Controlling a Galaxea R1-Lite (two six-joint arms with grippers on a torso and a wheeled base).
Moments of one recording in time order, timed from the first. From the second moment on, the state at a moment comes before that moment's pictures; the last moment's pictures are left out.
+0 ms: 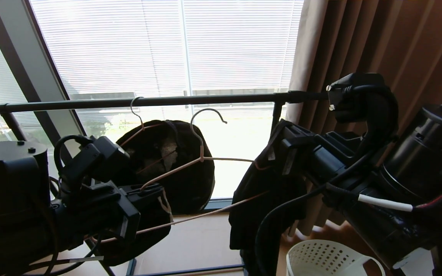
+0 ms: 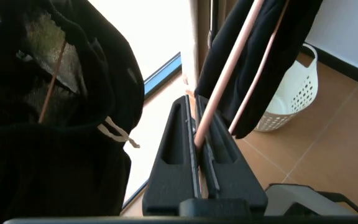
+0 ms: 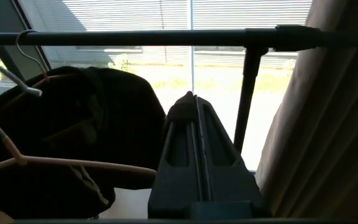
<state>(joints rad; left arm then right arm) -0.51 1.38 -0.54 -0.49 -0.14 0.22 0.96 1.64 -0.79 -0.92 -0.69 0.04</state>
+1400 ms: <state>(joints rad) -0.61 1.48 -0.51 -0.50 -0.14 0.20 1.14 1.75 -0.89 -0.92 -0.70 -0.02</state>
